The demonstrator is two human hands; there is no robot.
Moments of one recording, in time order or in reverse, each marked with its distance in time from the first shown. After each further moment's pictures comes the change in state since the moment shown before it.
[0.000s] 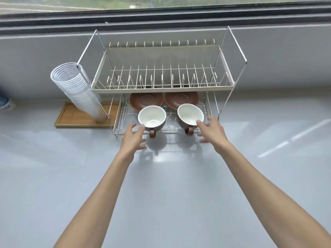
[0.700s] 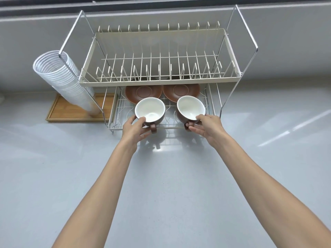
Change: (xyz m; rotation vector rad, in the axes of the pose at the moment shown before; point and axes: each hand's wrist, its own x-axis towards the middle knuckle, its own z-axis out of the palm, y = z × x) left_hand 0.023 0.008 0.017 -0.237 -0.031 -0.122; right_hand 0.016 -0.007 0.014 0.661 -0.089 0.284
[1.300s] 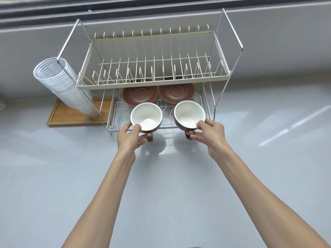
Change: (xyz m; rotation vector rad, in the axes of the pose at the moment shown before) left_hand -0.039 -0.009 0.000 -0.029 0.118 0.070; right_hand -0.038 0.016 -0.019 -0.009 0.055 -0.129
